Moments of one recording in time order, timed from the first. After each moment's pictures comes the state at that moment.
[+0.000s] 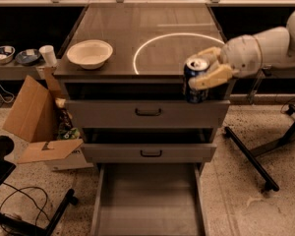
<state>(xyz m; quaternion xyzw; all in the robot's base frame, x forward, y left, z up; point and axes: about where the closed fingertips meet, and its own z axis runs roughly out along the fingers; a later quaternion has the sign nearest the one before) 0.578 -0.128 0.897 -0.59 0.56 0.40 0.41</state>
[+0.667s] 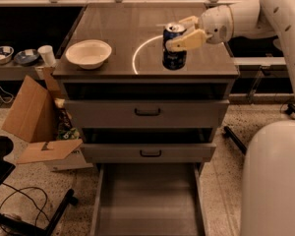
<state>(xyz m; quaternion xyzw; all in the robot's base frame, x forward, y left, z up) 0.674 -0.087 0.944 -0.56 0.57 0.41 0.44</state>
